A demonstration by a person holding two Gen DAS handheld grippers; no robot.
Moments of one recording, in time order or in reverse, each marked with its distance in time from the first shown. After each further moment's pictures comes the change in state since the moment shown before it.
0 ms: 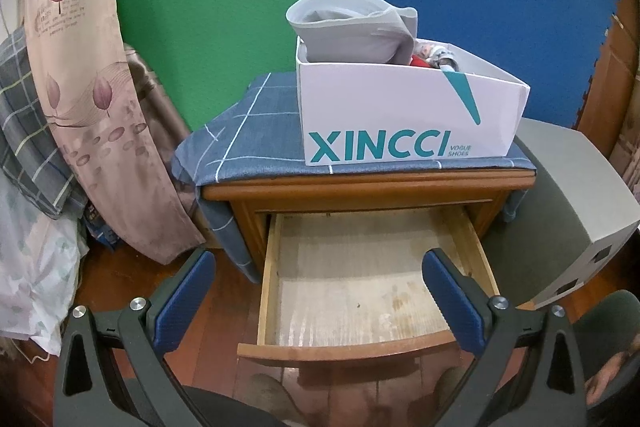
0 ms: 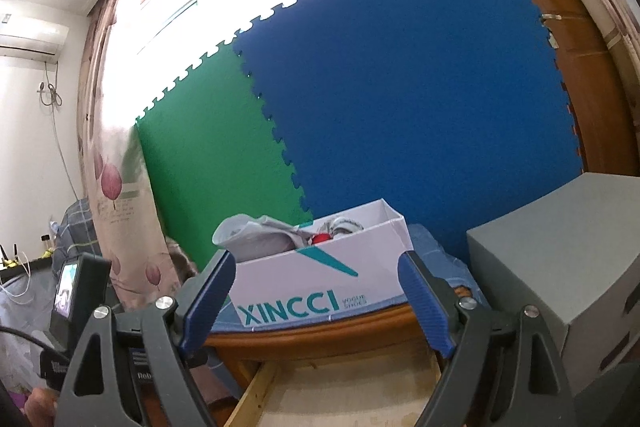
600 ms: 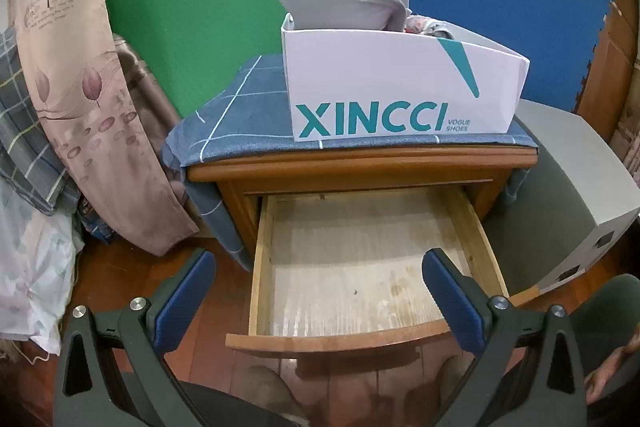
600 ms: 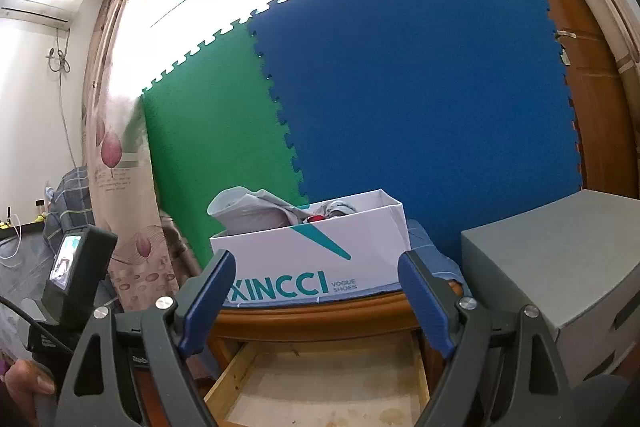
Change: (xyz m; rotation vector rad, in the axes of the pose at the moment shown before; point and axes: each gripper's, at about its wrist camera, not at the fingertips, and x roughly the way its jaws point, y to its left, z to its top) left arm 0.016 -0.009 -0.013 0.025 0.047 -0.012; right arm -0.001 0.005 -0.017 -0.104 0.024 -0.005
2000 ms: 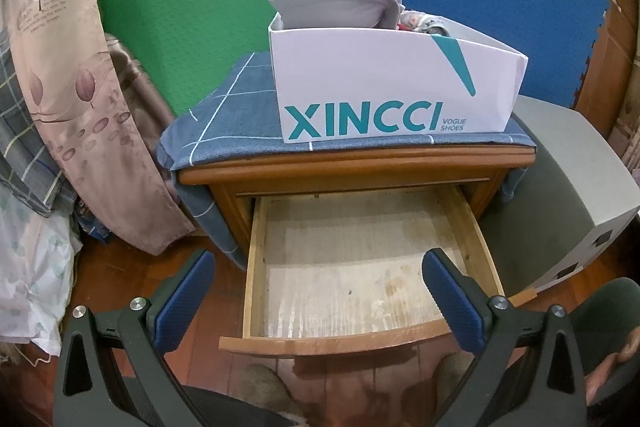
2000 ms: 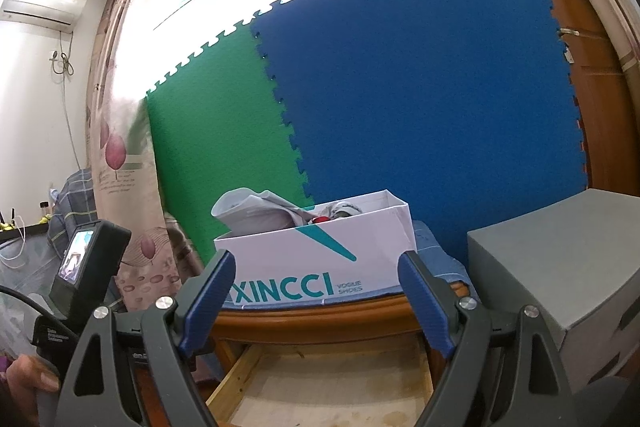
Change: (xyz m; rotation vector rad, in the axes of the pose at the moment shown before) left arm 0.005 -0.006 0.007 0.004 0.018 -0.013; right arm 0.006 -0.002 -0.001 0.011 -0.003 0.018
